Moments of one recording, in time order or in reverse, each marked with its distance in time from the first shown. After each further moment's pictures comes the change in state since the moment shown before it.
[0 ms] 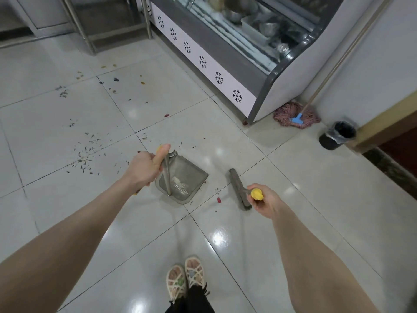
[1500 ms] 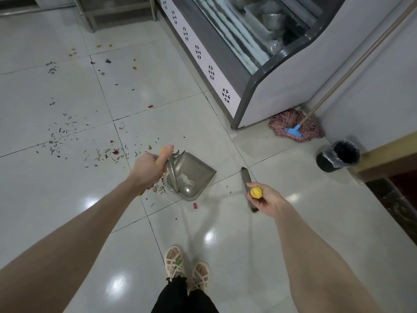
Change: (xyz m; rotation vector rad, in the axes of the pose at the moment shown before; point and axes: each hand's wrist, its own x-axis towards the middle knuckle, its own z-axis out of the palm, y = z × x) left_hand 0.088 0.180 0.258 -0.117 0.068 -0.123; right_hand 0.161 -0.252 -0.168 -0.194 -0.067 0.094
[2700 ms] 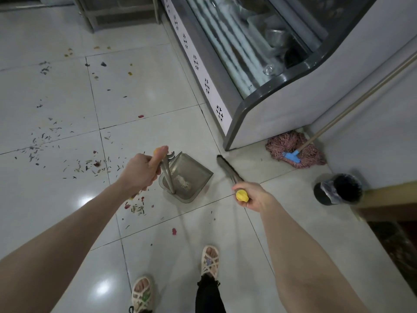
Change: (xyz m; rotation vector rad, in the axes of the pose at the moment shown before) left_hand 0.134 0.125 0.070 0.042 0.052 -0.043; right_hand 0.127 -0.190 0.017 -0.432 -0.074 -0.033
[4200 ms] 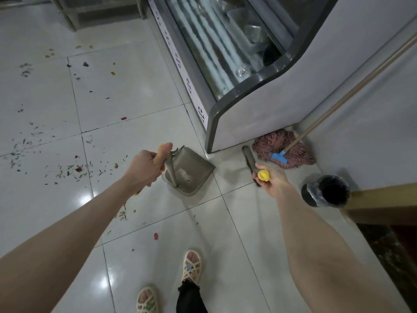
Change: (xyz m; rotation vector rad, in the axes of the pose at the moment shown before) left_hand 0.059 0.104 0.104 0.026 0.001 -0.034; right_hand 0.050 -0.103 -0.164 0.432 0.184 -0.115
